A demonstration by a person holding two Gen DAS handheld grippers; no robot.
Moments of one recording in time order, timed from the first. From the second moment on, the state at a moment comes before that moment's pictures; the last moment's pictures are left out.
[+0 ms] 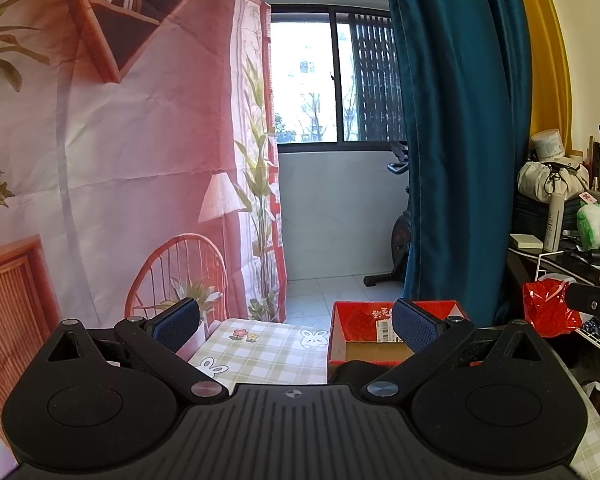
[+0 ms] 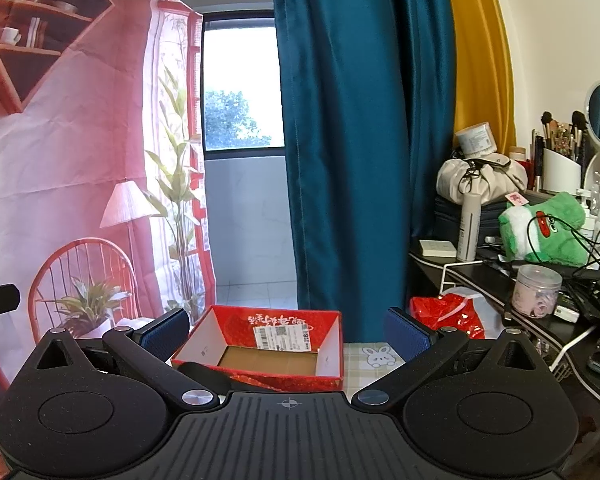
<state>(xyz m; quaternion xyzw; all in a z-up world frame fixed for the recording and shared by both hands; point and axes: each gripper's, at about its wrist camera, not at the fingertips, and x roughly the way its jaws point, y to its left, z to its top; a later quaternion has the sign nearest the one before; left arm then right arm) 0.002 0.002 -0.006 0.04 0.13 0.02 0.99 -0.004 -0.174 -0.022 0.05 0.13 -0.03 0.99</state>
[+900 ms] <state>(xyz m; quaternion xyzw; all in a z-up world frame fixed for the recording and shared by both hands) 0.004 0.004 -0.008 0.04 0.14 0.02 0.99 -0.004 -0.176 -0.023 0.05 0.13 -0.03 0.99</state>
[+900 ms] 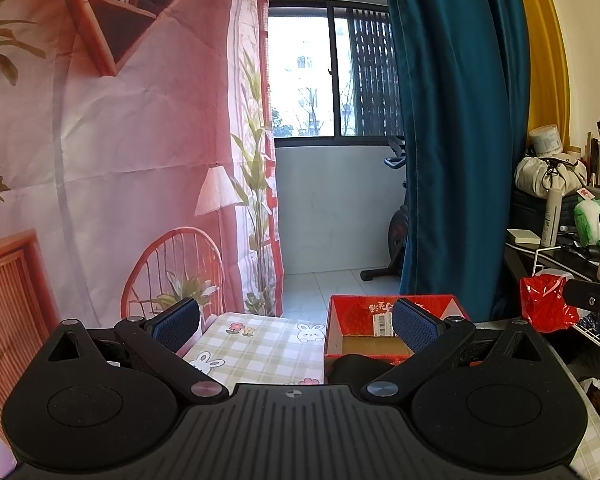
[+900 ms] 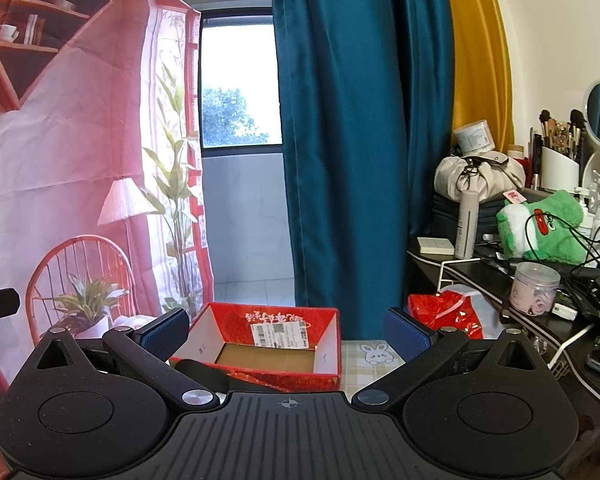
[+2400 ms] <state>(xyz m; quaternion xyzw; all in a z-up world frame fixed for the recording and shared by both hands) 0.032 0.006 -0.031 0.03 0.20 0.01 0.98 0.010 -0.183 -0.040 0.06 0.15 -0.02 0.99</state>
